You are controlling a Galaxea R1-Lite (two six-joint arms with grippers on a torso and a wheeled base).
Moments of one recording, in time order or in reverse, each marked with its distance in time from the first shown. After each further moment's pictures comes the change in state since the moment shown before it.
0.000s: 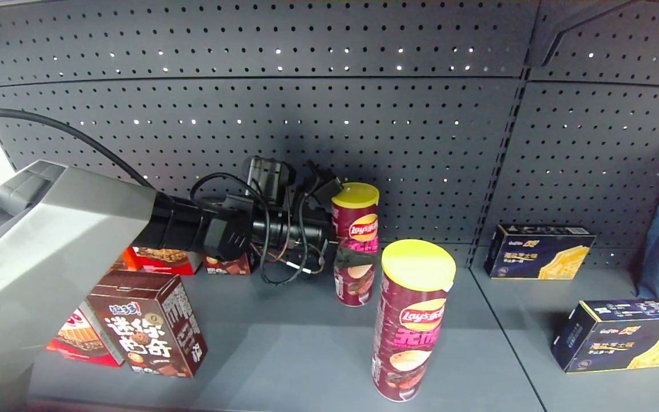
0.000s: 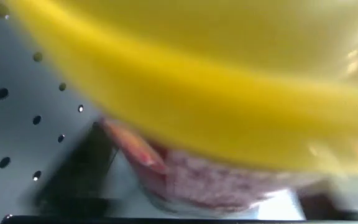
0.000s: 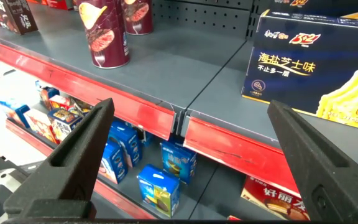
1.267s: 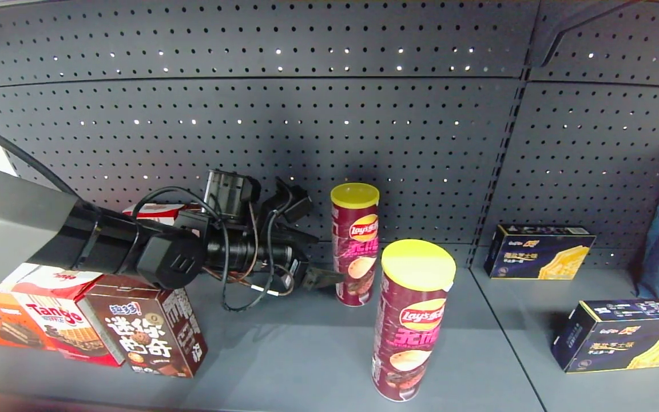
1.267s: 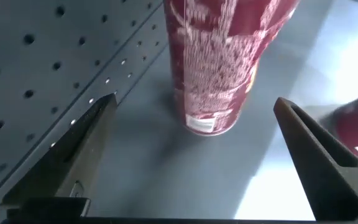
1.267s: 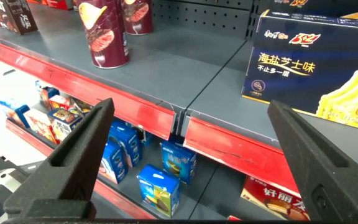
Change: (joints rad) left arm 0.036 -0.197 0.338 -0.069 0.271 0.016; right arm -0.001 0.000 0.000 0.000 0.000 0.000
